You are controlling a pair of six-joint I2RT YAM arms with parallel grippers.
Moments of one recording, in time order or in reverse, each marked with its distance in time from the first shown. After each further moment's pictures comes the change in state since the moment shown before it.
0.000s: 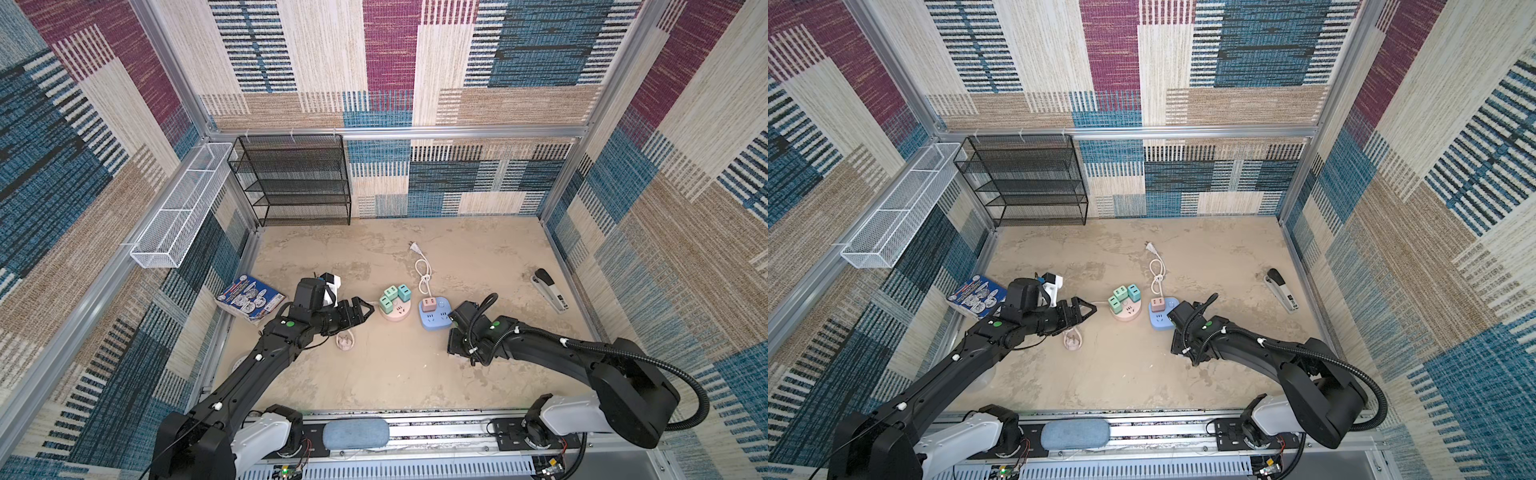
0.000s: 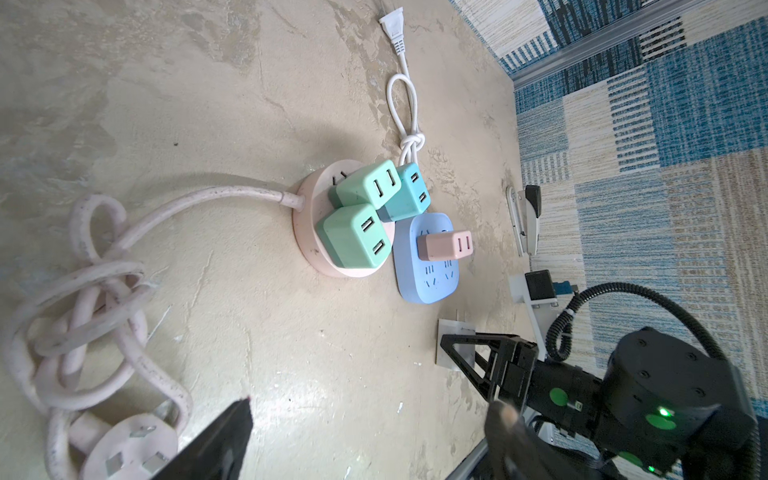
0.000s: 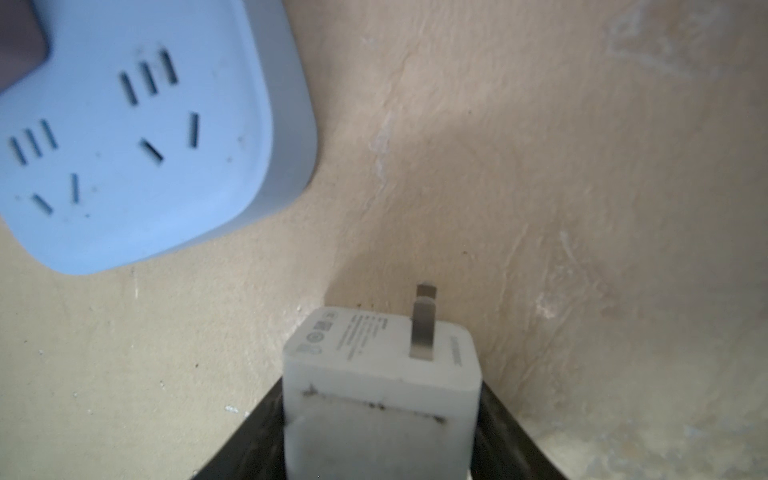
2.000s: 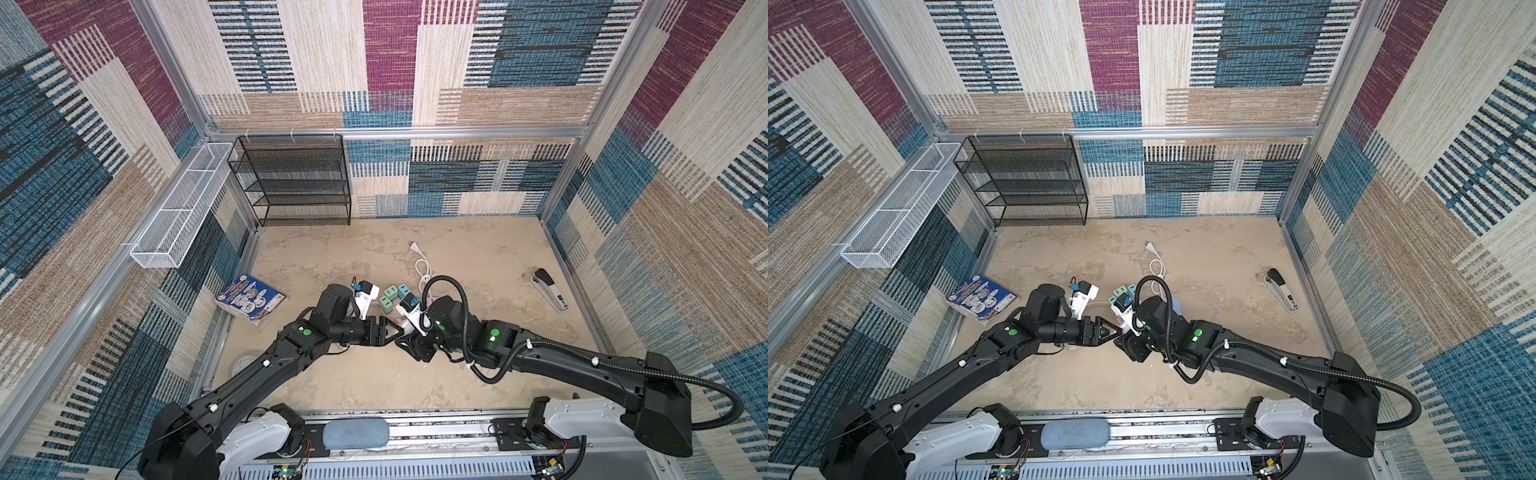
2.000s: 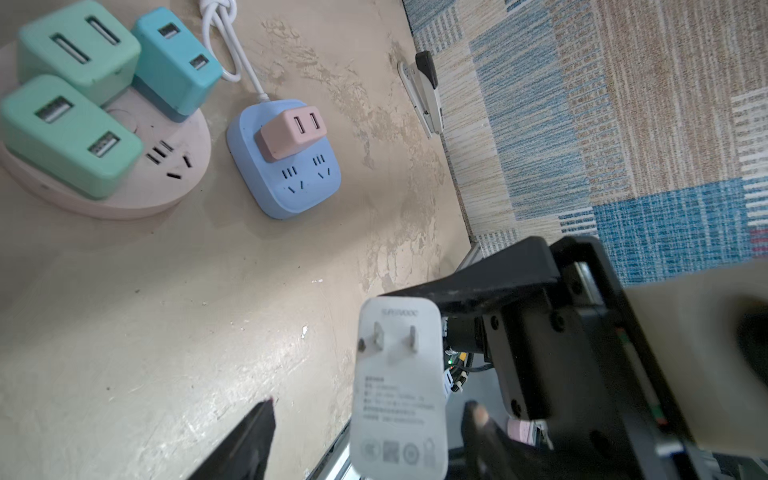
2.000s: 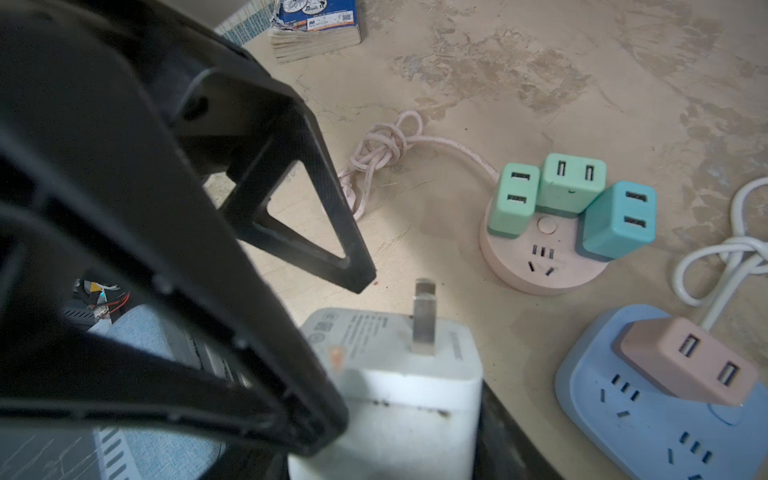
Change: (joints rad) left arm -0.275 0.008 0.019 0.074 0.155 0.039; right arm 0.322 -0.114 0.221 0.222 -0.151 -0.702
